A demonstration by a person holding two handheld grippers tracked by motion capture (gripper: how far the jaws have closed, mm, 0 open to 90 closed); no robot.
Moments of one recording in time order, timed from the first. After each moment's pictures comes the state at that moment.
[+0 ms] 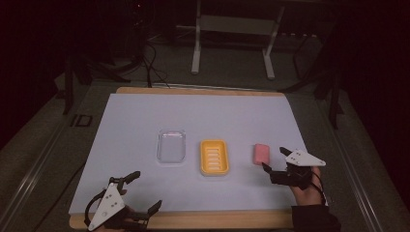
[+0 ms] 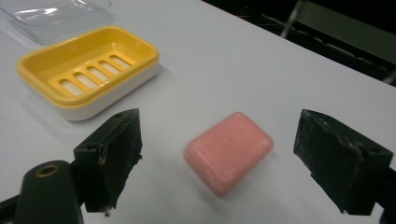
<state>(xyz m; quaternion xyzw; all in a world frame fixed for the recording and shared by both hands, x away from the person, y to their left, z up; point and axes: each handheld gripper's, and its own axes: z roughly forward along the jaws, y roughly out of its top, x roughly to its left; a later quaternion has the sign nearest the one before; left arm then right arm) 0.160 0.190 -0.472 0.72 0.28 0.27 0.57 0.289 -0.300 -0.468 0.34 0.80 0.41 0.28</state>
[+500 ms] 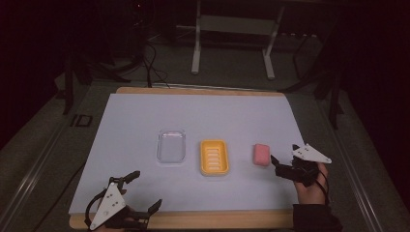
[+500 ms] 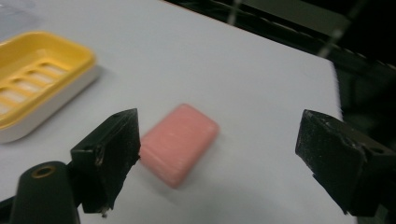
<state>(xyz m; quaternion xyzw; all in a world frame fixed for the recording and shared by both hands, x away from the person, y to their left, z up) 0.161 0.190 -0.473 0.73 0.28 0.28 0.57 0.291 -0.310 -0.458 0.44 0.75 0.37 0.34</state>
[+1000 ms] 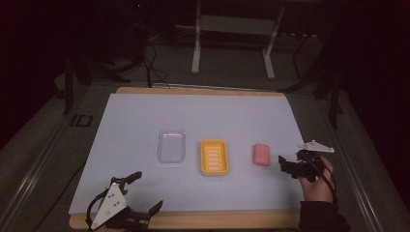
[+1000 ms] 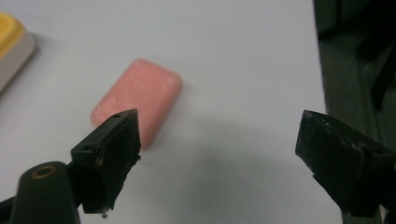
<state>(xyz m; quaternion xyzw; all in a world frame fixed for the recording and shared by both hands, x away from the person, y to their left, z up) 0.162 0.188 -0.475 0.73 0.28 0.27 0.56 0.307 -0.325 -0.456 0.55 0.74 0.28 0.26</state>
